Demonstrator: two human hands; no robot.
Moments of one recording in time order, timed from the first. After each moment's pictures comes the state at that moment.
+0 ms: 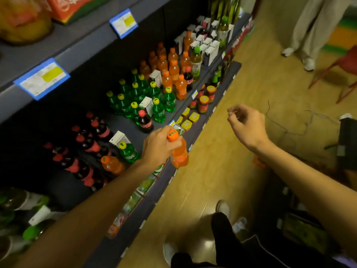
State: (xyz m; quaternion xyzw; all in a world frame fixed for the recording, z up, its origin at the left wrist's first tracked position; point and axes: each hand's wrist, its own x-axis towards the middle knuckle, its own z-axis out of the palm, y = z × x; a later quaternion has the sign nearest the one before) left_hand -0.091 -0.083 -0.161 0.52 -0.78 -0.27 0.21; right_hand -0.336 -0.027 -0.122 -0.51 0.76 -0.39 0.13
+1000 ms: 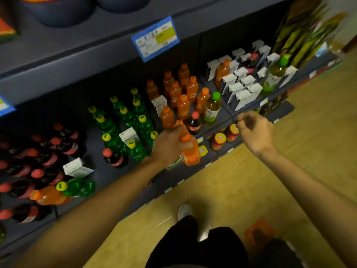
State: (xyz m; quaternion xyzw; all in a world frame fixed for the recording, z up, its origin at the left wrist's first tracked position) left_hand -0.314 -0.353 -0.190 0.66 -0.68 -0.23 0.21; right_hand -0.551 -0.396 -0.160 -0.63 0.67 -0.32 0.23
